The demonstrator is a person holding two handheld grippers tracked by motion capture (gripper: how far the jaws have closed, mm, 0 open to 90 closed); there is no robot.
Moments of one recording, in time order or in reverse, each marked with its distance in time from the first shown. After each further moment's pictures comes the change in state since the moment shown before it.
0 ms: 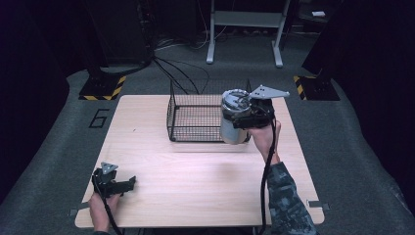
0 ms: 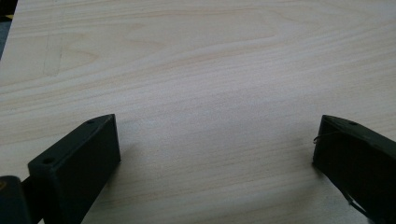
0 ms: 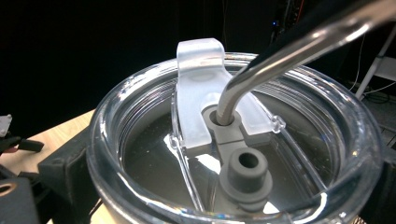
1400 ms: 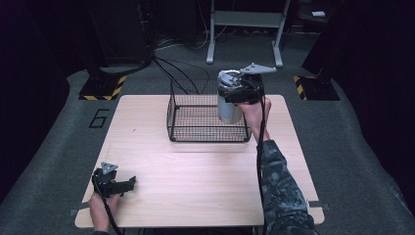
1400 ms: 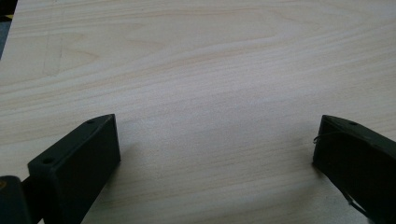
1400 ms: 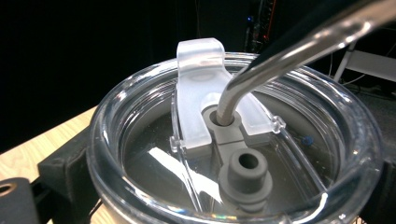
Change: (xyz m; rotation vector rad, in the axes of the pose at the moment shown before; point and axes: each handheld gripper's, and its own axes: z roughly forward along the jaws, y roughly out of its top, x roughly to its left) left arm 0.000 0.000 0.000 0.000 0.000 0.000; right arm -0.039 0.034 0.058 0.022 -0.096 0.030
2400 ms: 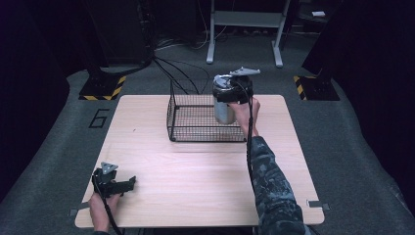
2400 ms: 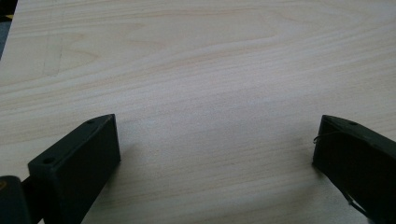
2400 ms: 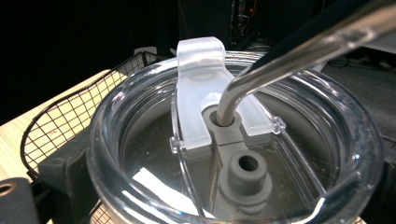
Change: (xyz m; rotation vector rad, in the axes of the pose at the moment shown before) left arm 0.001 0.000 -0.001 0.008 -0.001 0.012; right arm -0.013 -0.025 0.060 0.094 -0.063 0.043
